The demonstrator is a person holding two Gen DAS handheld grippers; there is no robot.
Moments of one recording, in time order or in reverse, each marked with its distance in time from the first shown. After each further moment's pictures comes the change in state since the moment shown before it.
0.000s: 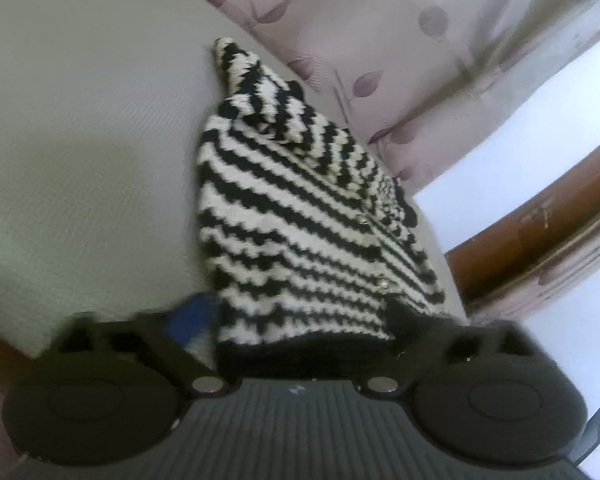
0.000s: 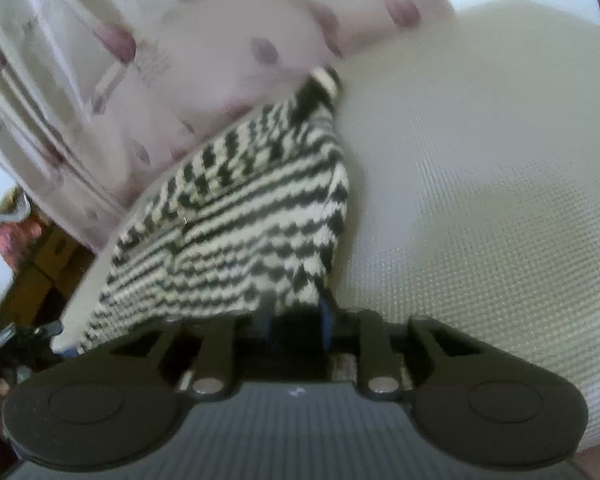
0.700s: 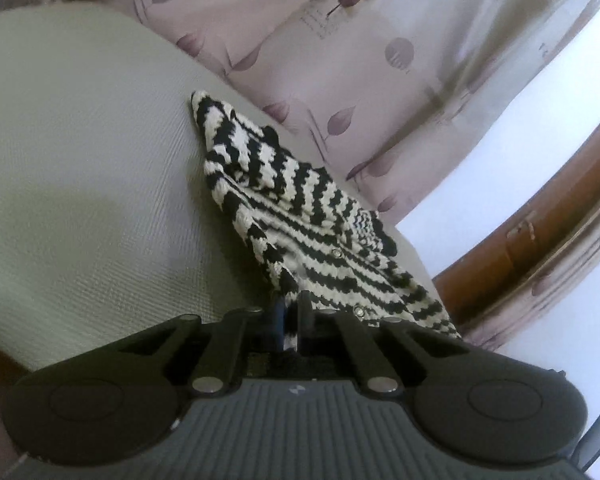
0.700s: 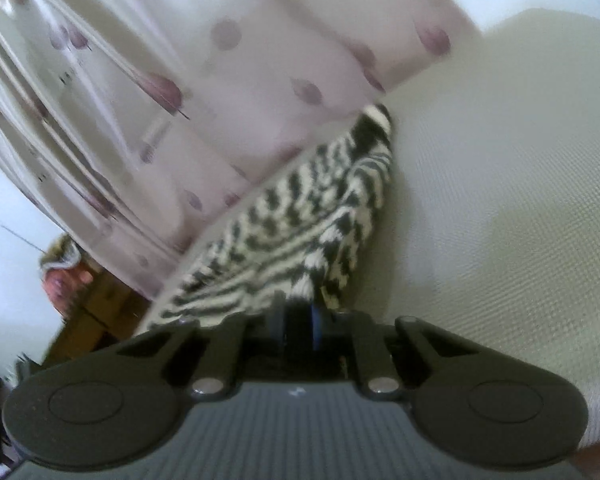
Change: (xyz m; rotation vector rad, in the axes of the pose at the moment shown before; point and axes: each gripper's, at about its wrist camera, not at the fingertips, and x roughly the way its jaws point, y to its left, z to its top) left arm -0.034 -0.013 0.002 0.060 -0.127 -0.027; right arm -0.021 0.027 -0.003 0.070 -0.130 0.170
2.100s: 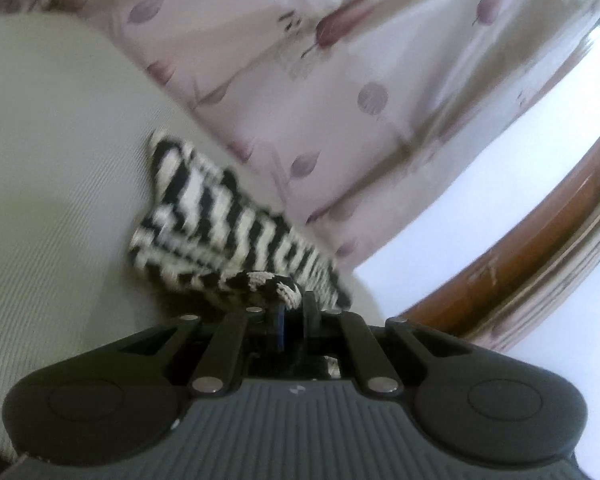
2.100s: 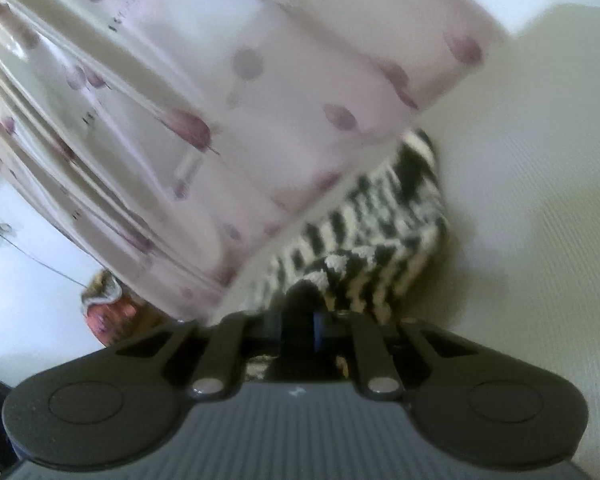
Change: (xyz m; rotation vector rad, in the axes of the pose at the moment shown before) left arm 0.023 -0.018 0.052 -0.071 -0.109 -0.127; right arm 0.029 0.007 0.064 0.059 -0.042 0.127
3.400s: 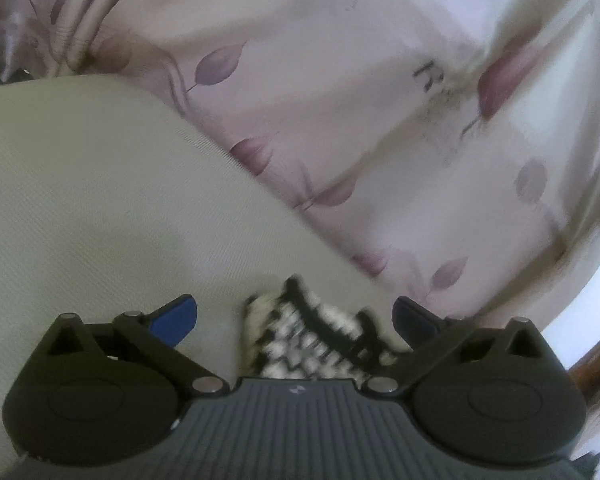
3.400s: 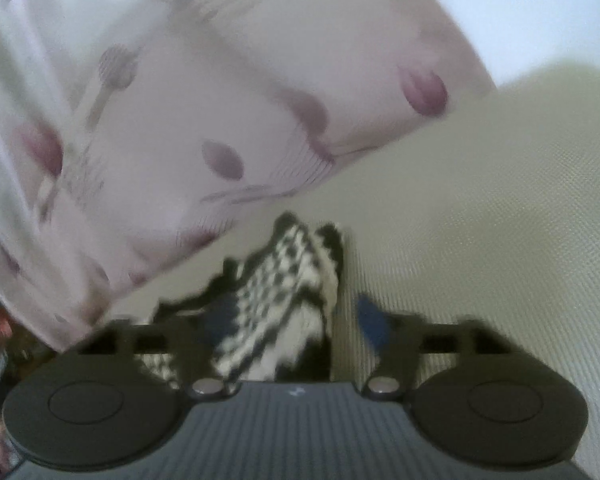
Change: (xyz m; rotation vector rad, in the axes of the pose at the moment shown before) left arm 0.151 0.093 0.143 0.024 -0.116 0.344; right arm 0.148 -0.080 0.100 -0.160 -0.027 -0.331
